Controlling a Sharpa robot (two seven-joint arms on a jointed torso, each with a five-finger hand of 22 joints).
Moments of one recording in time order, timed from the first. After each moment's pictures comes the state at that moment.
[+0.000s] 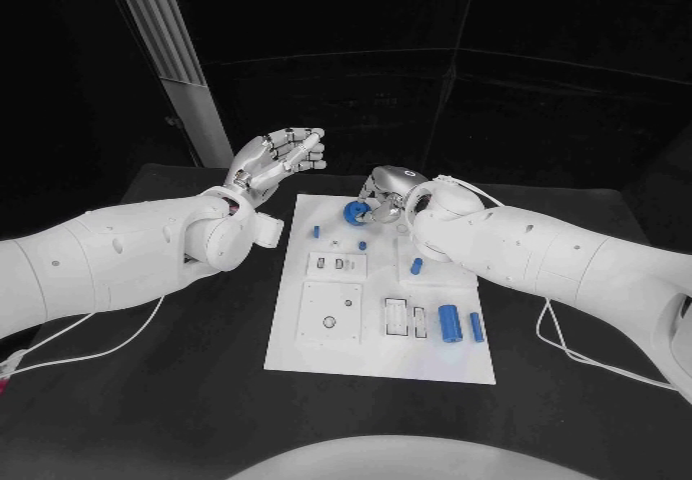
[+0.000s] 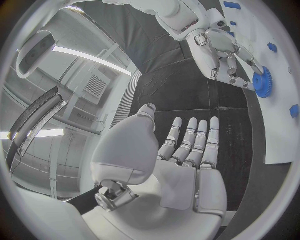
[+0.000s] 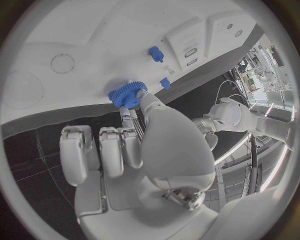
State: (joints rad) left arm 1.32 -0.73 -0.24 1.28 -0.01 -0.19 0.68; left_hand 1.24 0.04 -0.09 0.29 0.42 0.44 0.16 0.45 0.07 0.32 0.26 0.74 0.07 0.15 0.26 0.93 0.06 0.09 0.36 0.29 0.32 0.56; right arm 1.22 -0.28 -0.06 0.93 -1.42 -0.30 -0.13; right_hand 1.38 -0.09 0.19 0.13 0.26 1.02 0.12 0.06 0.07 1.47 0.05 1.57 1.31 1.46 0.00 1.57 1.31 0.01 1.47 0.11 1.57 1.31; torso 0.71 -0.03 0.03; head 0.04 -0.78
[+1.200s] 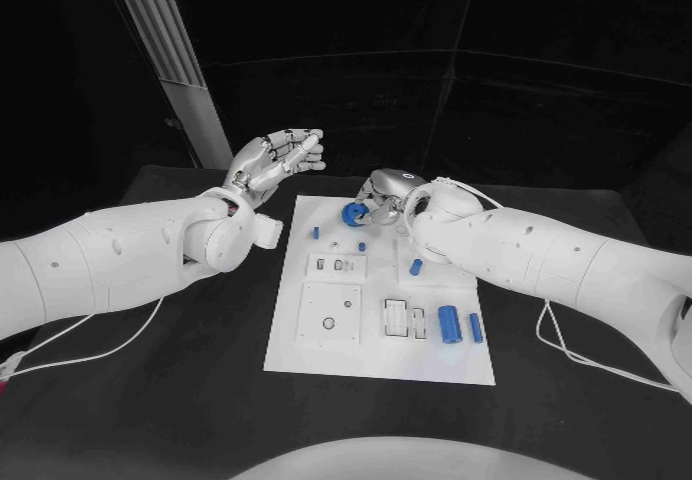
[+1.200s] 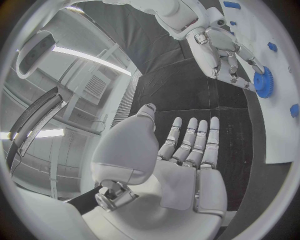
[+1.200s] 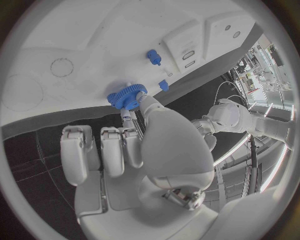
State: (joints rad) left arm 1.32 -0.73 -0.24 1.28 -0.01 -0.19 0.68; left_hand 1.24 0.04 -0.09 0.29 0.42 0.44 0.16 0.45 0.07 0.32 0.26 0.74 0.07 0.15 0.26 0.93 0.06 0.09 0.36 0.29 0.32 0.56; right arm 1.22 -0.29 -0.06 0.94 -1.43 -0.28 -0.13; right_hand 1.38 -0.09 0.18 0.10 0.22 0.97 0.11 0.06 0.07 1.47 0.03 1.57 1.31 1.47 -0.01 1.57 1.31 0.01 1.47 0.10 1.57 1.31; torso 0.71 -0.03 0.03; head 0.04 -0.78
